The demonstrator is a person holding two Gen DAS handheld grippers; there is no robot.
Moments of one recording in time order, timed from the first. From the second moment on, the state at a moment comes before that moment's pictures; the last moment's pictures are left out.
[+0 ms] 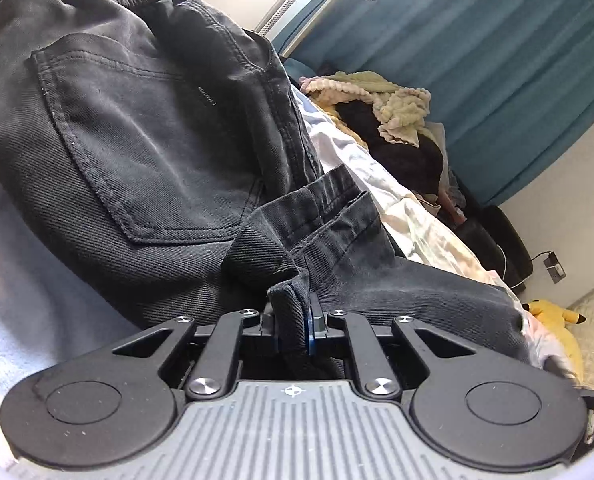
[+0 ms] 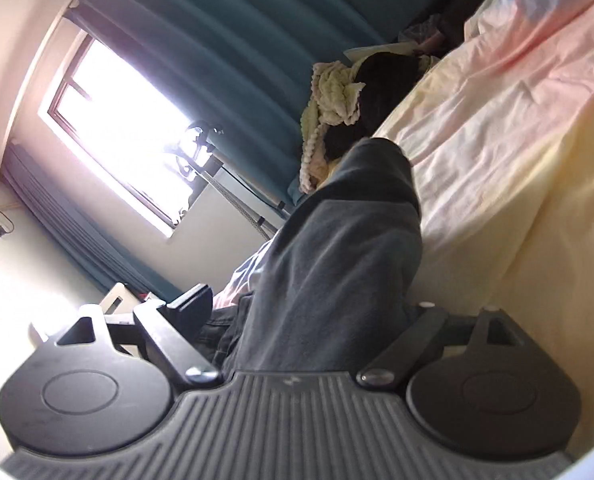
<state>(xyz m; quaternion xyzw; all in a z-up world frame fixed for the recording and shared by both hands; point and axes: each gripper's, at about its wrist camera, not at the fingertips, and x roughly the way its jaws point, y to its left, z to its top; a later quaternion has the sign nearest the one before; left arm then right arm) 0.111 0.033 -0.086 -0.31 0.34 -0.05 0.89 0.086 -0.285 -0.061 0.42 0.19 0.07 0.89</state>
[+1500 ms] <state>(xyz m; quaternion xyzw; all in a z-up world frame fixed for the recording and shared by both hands) 0.065 -0.087 -0.026 -0.01 0.26 -0.20 0.94 -0.018 -0.369 0.110 0.26 0.10 -0.09 0.96</state>
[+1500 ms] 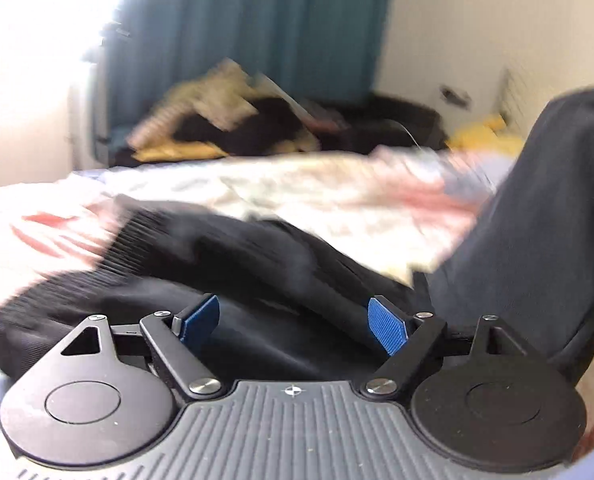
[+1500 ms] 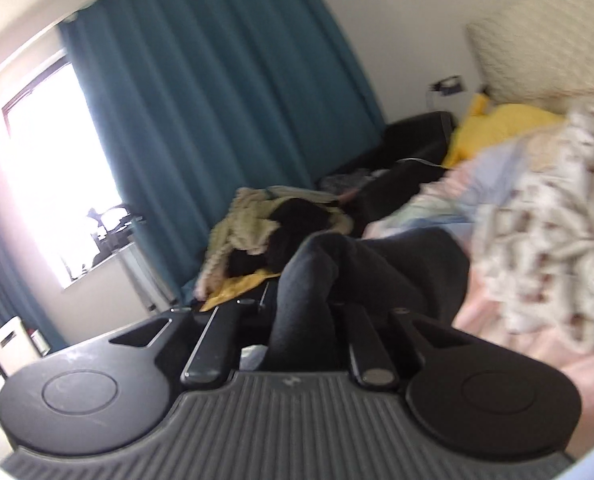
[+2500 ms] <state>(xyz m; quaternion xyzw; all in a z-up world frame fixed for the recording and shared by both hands) 0.107 0.125 -0.006 -0.28 0.16 -0.01 0.95 0.168 -0.070 -0.001 0.09 0.26 0.22 0.94</state>
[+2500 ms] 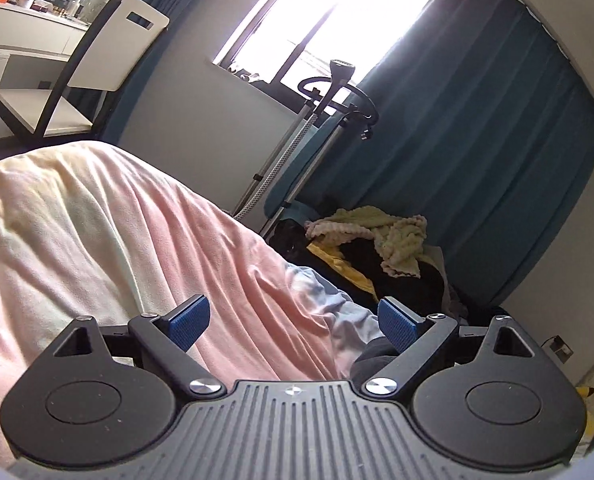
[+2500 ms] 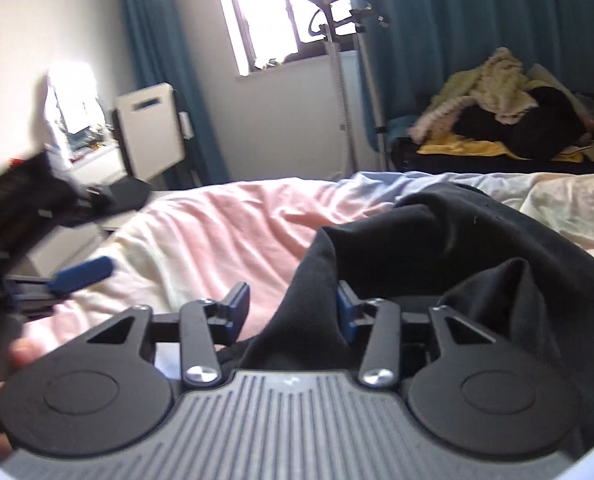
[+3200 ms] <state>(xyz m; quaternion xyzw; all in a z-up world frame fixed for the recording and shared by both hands) 0.107 0.053 -0.050 -0.20 0.27 -0.08 0.94 0.075 -0.166 -0.002 0.03 0.27 0.23 0.94</state>
